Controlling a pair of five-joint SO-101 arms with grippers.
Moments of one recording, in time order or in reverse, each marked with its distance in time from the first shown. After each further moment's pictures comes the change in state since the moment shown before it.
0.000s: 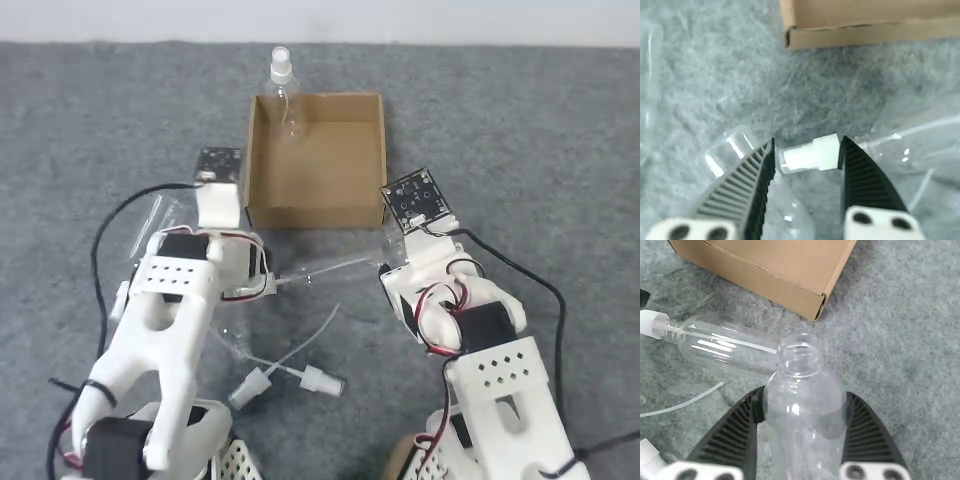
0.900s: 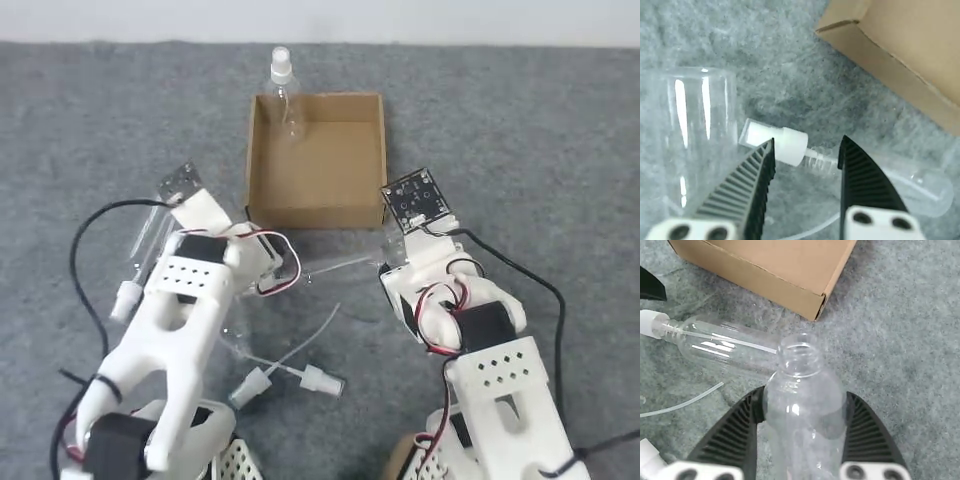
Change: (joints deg) left arm 4.8 0.6 1.1 -0.3 40.5; right arm 0.0 0.0 0.0 0.0 0.0
